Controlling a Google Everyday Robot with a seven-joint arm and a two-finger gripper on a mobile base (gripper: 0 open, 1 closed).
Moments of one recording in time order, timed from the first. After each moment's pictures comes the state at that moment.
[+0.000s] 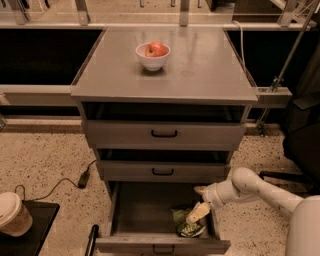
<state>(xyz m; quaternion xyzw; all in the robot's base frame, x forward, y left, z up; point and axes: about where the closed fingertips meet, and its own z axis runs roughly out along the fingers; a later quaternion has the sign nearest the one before) 0.562 -0.150 0.362 -0.47 0.78 0.33 0.24</state>
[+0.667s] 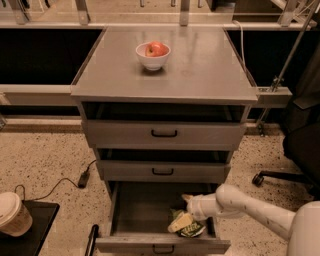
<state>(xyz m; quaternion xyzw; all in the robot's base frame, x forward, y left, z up) 0.551 -0.092 0.324 -0.44 0.79 0.32 0.28</state>
